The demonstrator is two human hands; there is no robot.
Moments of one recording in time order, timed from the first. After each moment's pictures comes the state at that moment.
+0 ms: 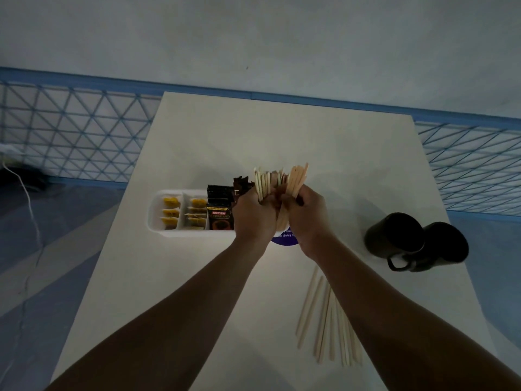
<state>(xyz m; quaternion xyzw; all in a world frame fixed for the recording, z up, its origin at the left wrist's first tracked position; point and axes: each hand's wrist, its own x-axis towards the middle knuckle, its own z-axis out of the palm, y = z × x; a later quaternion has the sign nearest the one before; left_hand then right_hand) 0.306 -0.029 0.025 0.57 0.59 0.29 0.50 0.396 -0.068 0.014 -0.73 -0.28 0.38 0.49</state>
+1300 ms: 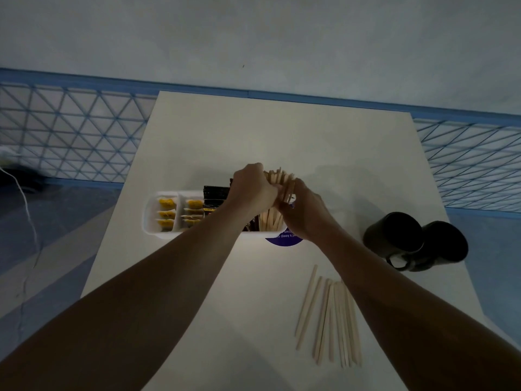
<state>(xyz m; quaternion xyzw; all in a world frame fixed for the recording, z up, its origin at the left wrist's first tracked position) 0.313 0.020 0.055 0.74 0.53 0.10 0.40 0.415 -0.058 0.020 -0.82 -0.44 0.30 0.22</state>
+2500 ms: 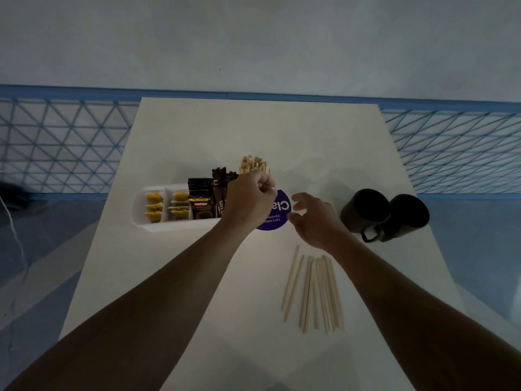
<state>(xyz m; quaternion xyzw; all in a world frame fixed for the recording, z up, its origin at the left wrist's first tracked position) 0.308 -0.049 0.055 0.74 0.48 0.21 0.43 0.435 -0.141 0.023 -0.84 -0.43 0.27 0.19</state>
